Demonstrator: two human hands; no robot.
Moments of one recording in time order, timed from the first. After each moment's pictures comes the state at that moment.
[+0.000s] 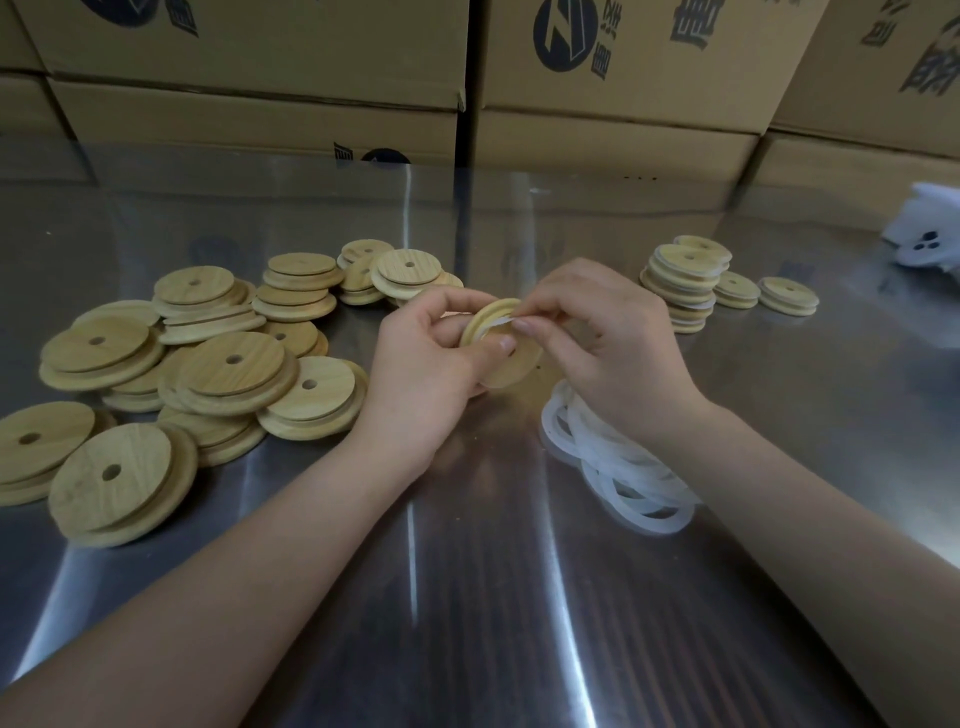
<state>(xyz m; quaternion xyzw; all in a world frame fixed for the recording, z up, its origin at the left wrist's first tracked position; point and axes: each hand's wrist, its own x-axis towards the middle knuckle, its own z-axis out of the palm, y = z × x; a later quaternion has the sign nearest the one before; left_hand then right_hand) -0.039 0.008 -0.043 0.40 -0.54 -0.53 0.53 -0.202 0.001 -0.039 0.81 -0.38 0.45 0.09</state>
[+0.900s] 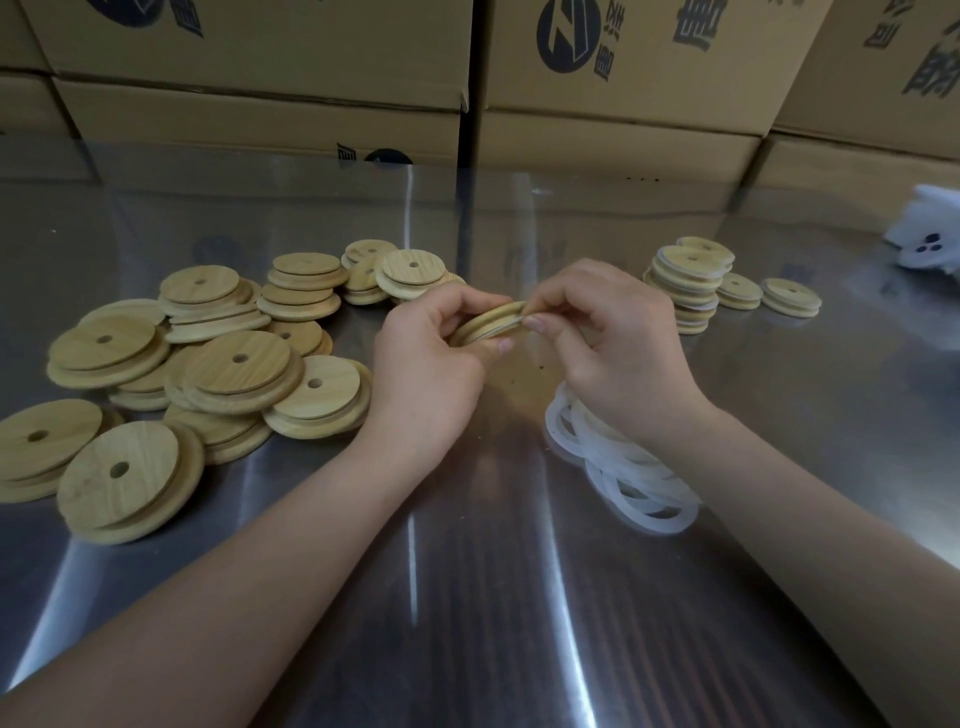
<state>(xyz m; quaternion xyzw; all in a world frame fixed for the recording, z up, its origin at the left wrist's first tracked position) -0.038 0.004 -0.046 0.41 -0.62 -0.40 0.55 -0.198 0.005 -0.035 0.79 -0.43 0.44 0.08</state>
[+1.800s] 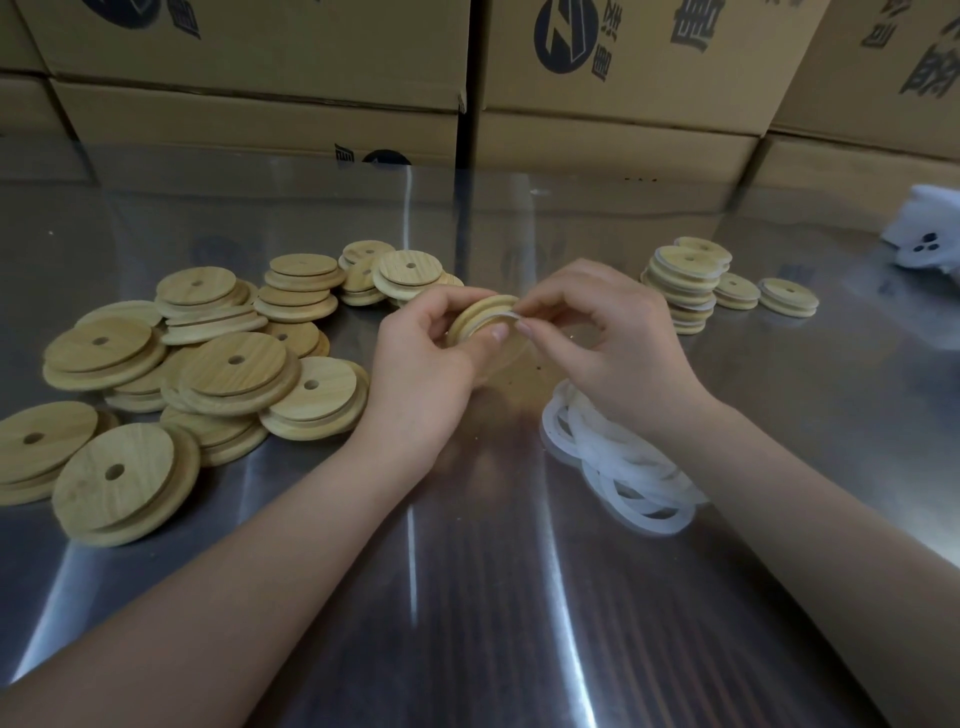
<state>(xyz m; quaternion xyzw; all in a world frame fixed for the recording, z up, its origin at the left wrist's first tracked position) -0.039 0.002 -0.050 0.40 -0.56 -0.46 0.55 -0.203 0.002 -0.035 0.80 -0.40 0.44 0.03</state>
